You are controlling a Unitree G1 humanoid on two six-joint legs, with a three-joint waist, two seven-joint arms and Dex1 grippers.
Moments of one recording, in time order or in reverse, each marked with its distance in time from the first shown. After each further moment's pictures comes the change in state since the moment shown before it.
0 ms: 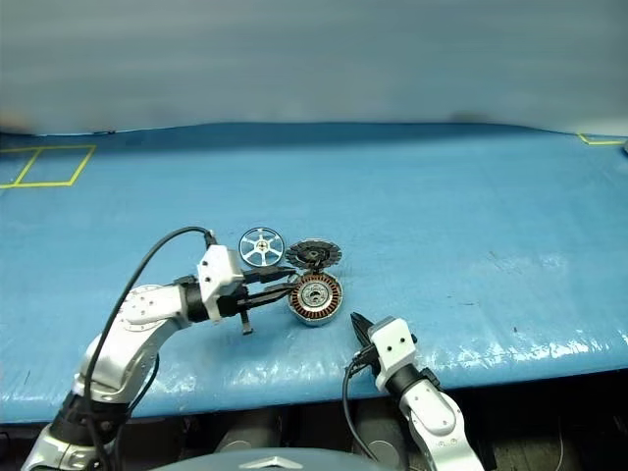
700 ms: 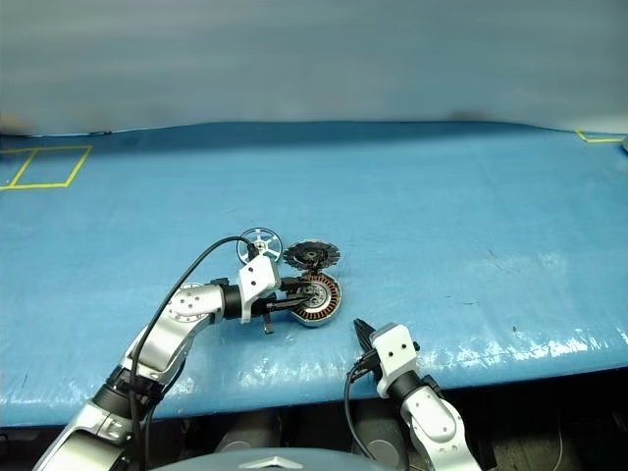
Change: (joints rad) left arm -0.102 -0.039 -0.121 0.241 0.120 -0.073 -0.016; right arm 0.021 0.008 -0.001 0.026 -0.005 -0.009 -0.021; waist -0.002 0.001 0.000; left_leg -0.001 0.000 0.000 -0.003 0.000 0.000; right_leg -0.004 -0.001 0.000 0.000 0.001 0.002
